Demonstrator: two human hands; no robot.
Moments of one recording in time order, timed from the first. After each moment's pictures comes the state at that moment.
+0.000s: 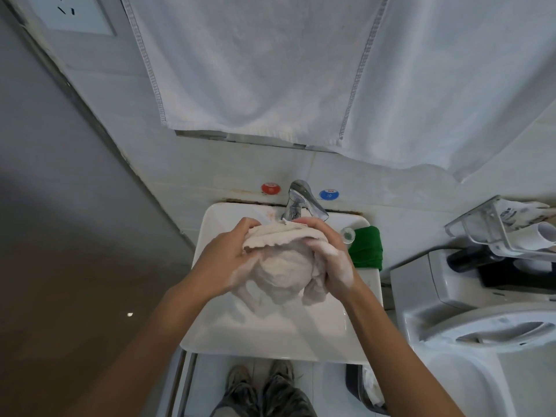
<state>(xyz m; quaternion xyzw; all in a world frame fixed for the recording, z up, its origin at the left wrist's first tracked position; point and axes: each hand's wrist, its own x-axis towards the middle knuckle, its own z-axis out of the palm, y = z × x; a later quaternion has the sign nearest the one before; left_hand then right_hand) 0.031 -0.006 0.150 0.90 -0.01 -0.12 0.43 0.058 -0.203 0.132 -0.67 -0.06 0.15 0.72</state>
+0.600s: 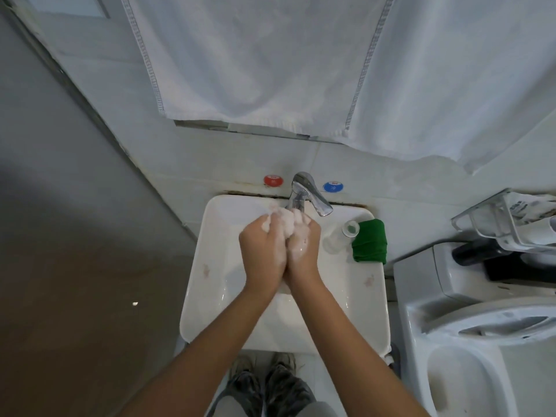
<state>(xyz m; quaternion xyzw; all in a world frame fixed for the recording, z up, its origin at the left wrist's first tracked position) 0.046 -0.083 0.131 0.74 0.25 0.12 0.61 0.061 -0.129 0.122 -0.61 0.22 0.09 0.75</state>
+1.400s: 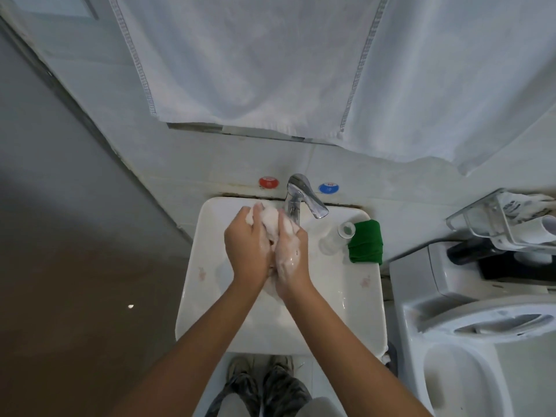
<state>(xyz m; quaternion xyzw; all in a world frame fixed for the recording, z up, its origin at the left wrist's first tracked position) 0.060 -0.070 0.128 0.78 0.26 0.15 0.55 0.056 -0.116 0.140 -0.57 0.28 0.15 0.76</state>
